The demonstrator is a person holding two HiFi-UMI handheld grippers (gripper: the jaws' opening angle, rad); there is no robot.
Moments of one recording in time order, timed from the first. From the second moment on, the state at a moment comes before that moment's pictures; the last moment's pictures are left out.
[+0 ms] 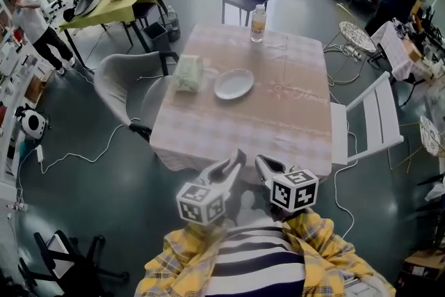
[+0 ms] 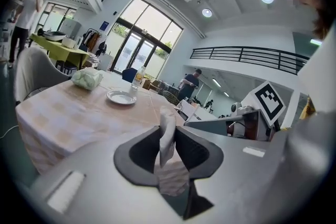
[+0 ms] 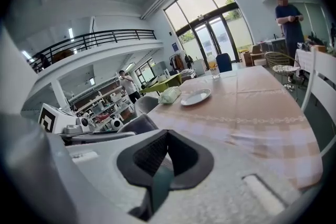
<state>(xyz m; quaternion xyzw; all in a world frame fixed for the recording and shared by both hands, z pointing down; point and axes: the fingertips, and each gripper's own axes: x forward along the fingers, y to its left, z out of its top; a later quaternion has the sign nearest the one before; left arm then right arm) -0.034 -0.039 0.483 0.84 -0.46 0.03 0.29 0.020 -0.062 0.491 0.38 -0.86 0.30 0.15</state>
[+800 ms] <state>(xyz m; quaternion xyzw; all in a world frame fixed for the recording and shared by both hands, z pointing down) -0.022 -0.170 0.487 0.83 -0.47 0.04 0.29 0.014 -0.187 0.492 0.36 -0.87 0.28 0.16</state>
